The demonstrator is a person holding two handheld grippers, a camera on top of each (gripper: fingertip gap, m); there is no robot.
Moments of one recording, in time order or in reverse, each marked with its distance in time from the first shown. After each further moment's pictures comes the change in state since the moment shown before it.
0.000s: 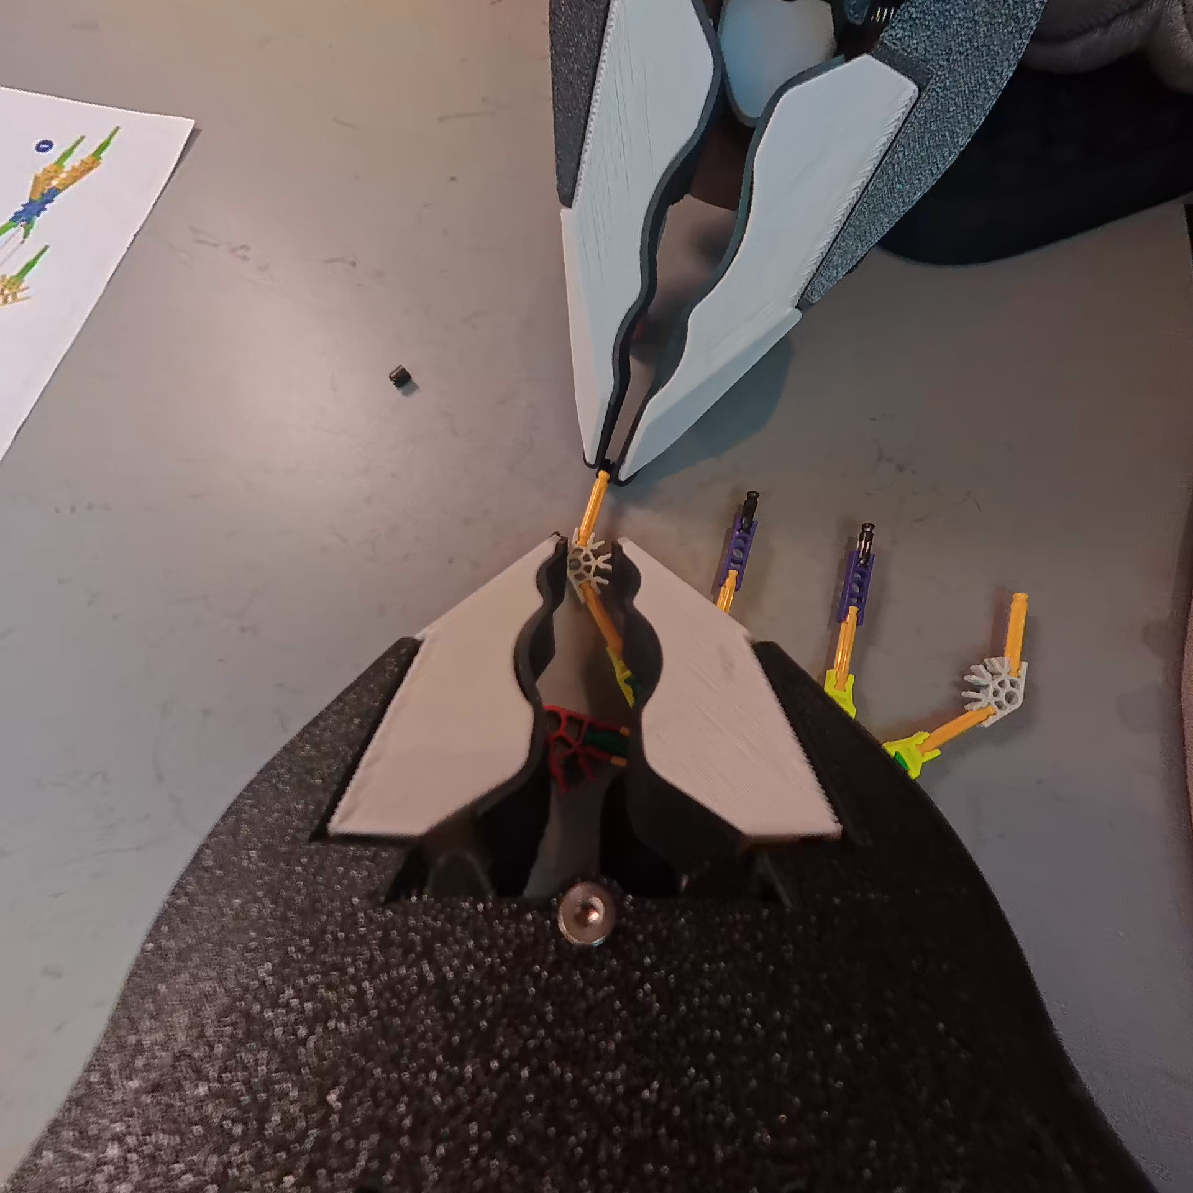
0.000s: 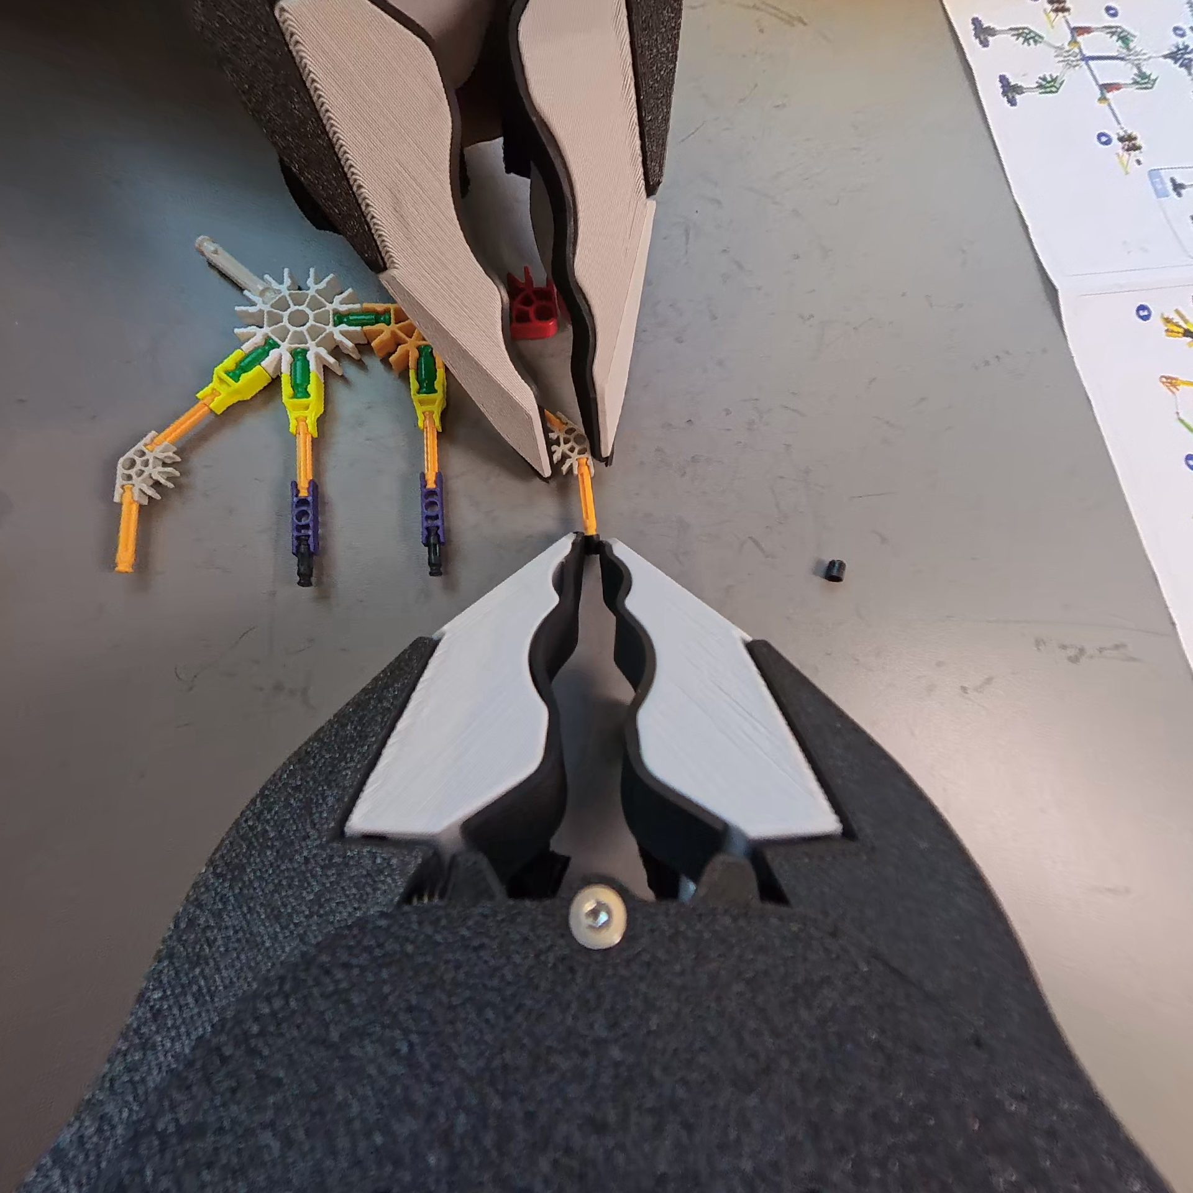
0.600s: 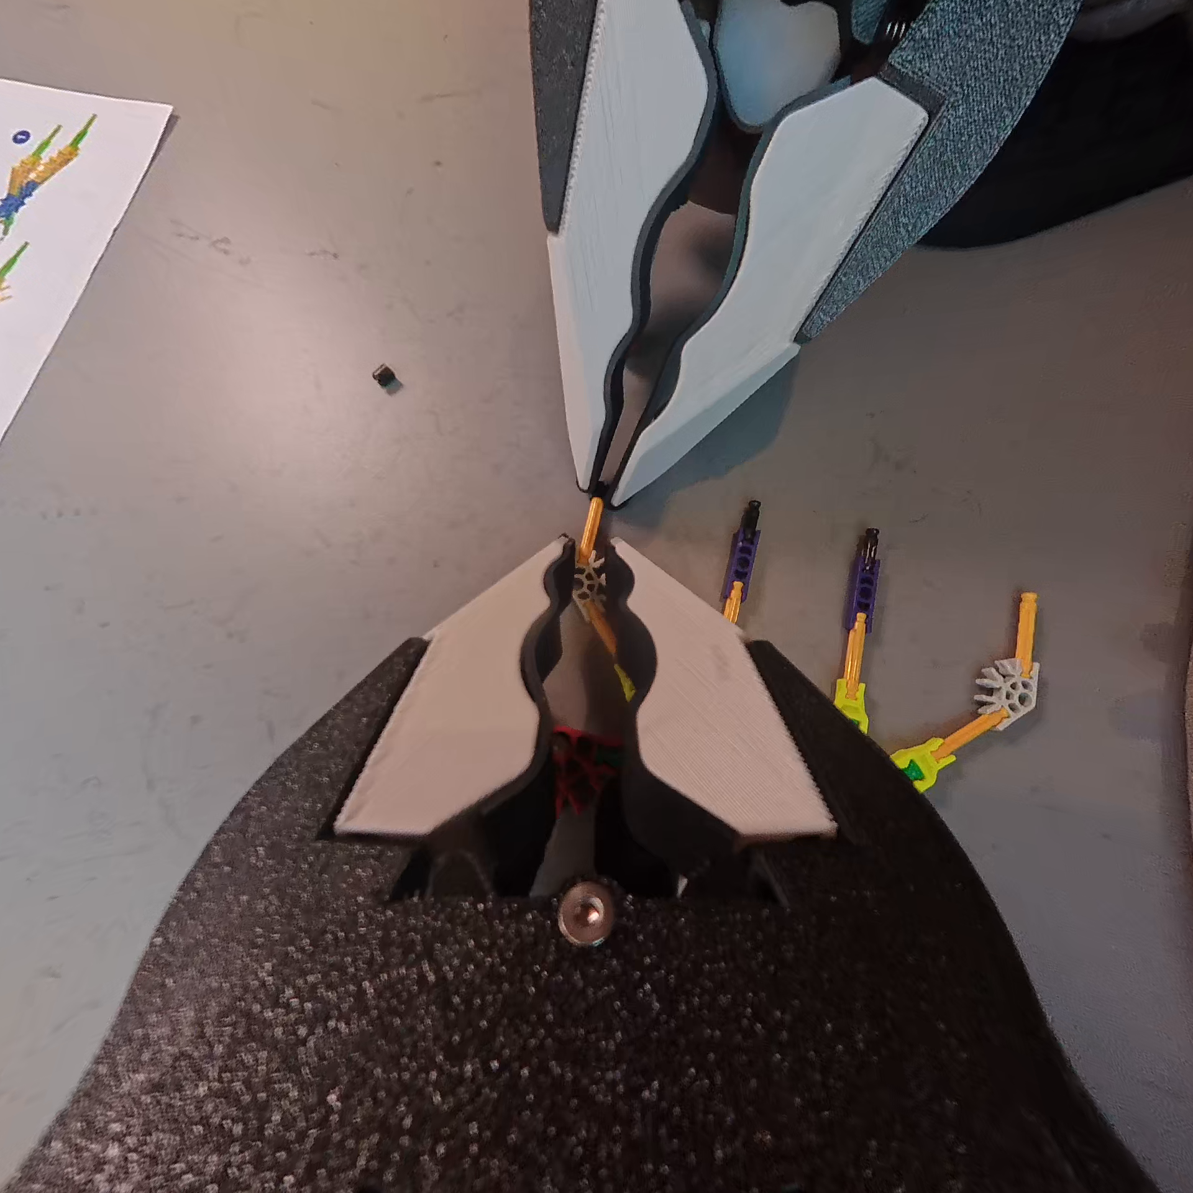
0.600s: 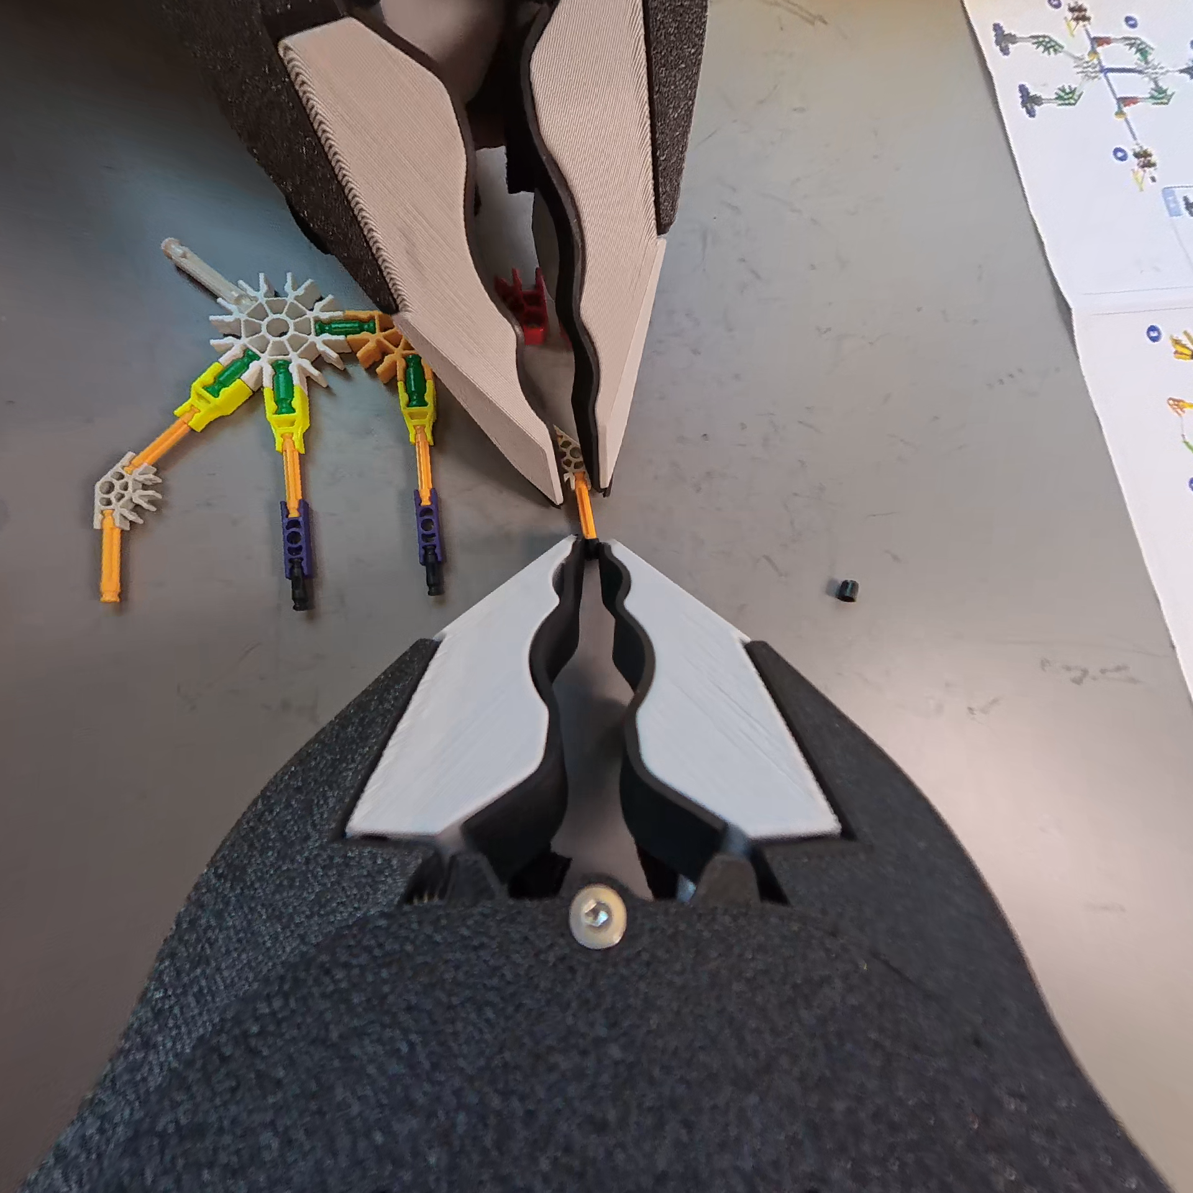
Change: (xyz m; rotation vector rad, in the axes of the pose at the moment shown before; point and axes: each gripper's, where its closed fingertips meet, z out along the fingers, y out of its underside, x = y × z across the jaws) left arm 0.004 0.001 0.003 -0.034 -0.016 0.016; right arm -0.004 -0.003 0.005 -0.023 0.012 -0.026
